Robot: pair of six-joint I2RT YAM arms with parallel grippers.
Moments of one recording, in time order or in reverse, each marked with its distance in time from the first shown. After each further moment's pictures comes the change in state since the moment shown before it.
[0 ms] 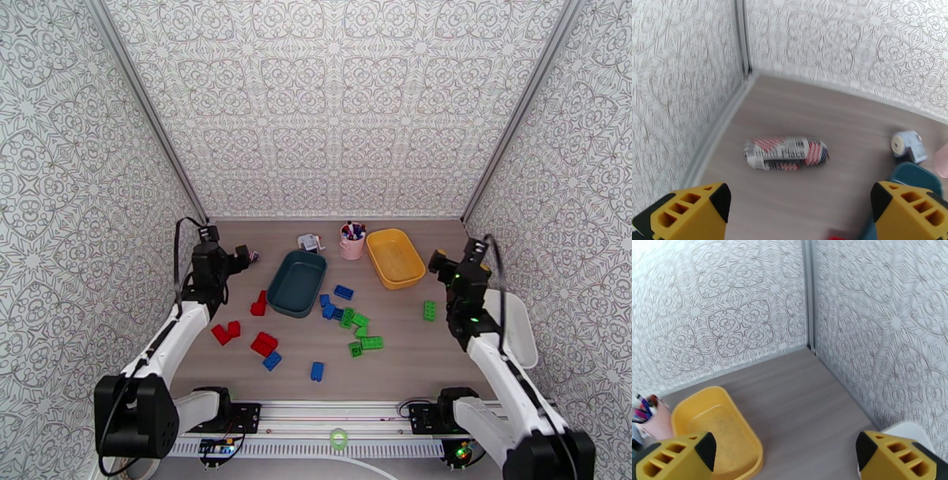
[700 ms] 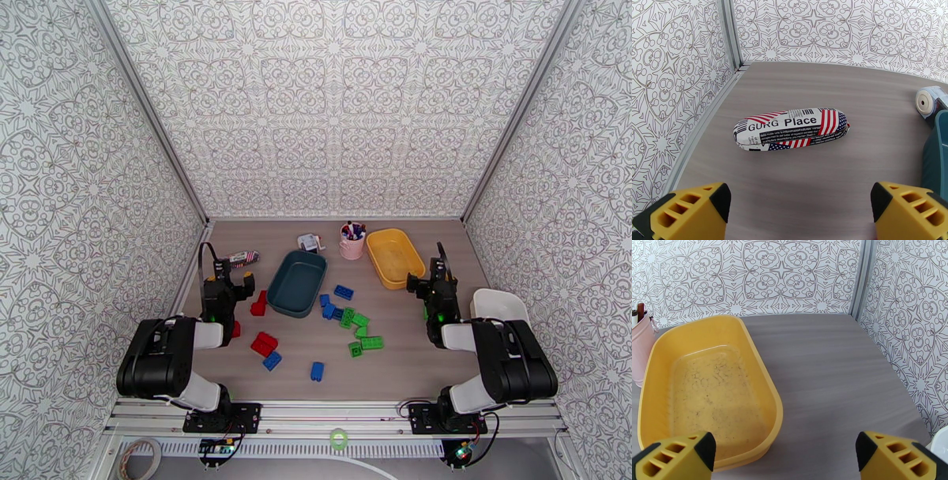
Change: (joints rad) left arm 0.068 0.331 -0.515 1.062 0.092 0.253; right arm 0.009 0.604 -0.348 0.994 -0.181 -0.291
